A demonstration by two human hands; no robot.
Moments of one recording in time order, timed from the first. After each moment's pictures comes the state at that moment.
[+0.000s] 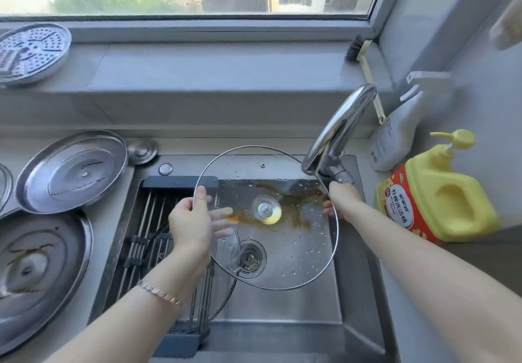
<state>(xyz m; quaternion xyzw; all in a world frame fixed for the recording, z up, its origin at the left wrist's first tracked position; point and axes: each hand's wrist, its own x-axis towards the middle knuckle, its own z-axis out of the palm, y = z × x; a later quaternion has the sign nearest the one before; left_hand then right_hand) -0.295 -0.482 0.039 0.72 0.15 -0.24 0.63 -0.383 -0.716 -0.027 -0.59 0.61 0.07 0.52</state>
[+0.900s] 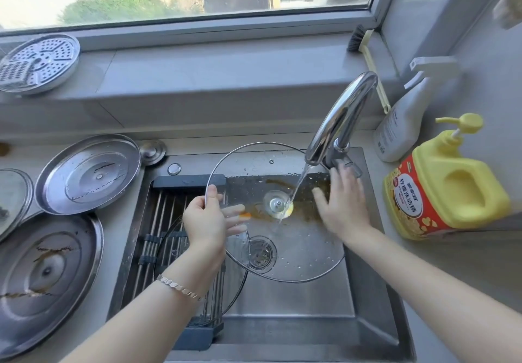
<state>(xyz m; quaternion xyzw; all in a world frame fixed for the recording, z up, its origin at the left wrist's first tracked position) -0.305 -0.487 0.043 0.72 0.14 -0.24 0.64 -0.415 -0.668 -0.019 -0.90 0.39 0.03 0.21</state>
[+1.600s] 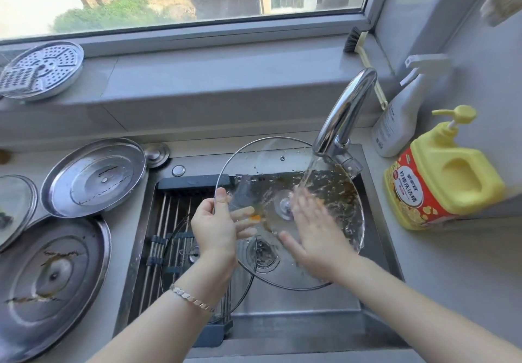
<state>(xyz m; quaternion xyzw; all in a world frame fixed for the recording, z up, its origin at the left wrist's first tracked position) -0.321 -0.471 0.052 0.69 0.12 -0.24 0.68 -0.435 -0.592 0.004 -0.95 0.18 0.14 0.20</state>
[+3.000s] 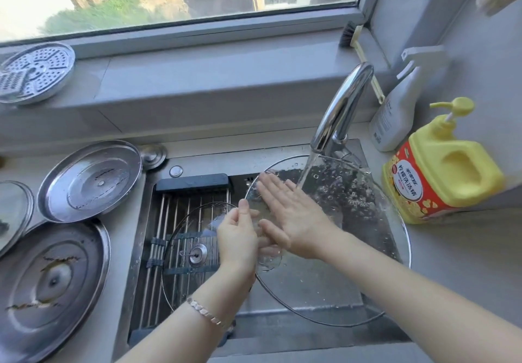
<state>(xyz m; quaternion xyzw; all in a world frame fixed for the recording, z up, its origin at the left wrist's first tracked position) -0.347 -0.480 0.051 0.71 0.09 -0.32 0.62 -0.396 -0.591 0.014 -0.98 0.07 0.09 0.18</state>
